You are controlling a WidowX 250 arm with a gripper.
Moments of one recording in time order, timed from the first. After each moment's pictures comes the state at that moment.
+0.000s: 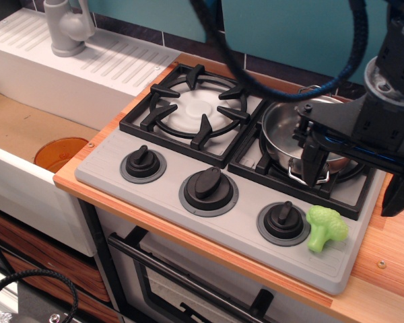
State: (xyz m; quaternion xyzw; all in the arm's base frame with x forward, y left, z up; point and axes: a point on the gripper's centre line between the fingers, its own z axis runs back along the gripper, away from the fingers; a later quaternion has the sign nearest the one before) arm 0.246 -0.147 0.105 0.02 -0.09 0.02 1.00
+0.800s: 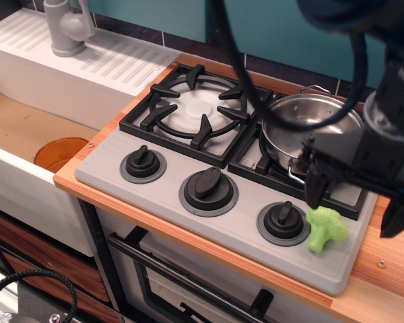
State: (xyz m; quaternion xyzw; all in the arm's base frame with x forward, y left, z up) arm 0.253 -0.151 0.070 0.02 -0.09 0.03 1.00
